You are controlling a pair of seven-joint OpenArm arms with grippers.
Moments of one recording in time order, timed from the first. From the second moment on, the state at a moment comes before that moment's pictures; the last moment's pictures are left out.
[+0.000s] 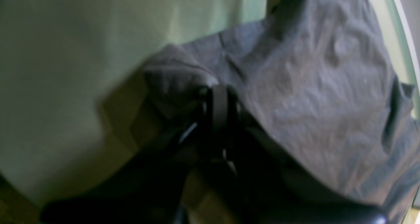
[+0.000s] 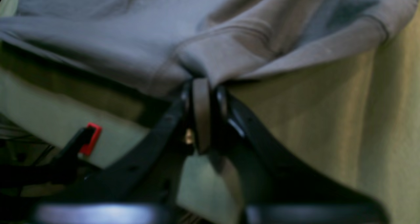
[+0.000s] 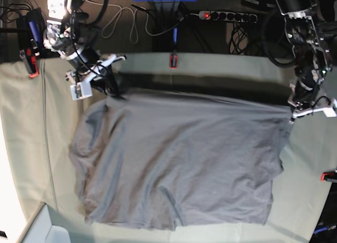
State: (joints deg) left arm 7.8 -9.8 -27.0 85.3 -43.4 12.7 29.9; right arm -20.3 -0.1 16.0 86.4 8.5 38.6 -15.0
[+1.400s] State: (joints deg) left arm 9.1 -8.2 -37.0 93.4 -43.1 12.8 29.9; right arm -5.9 -8.9 14.0 92.5 8.0 33.1 -46.2
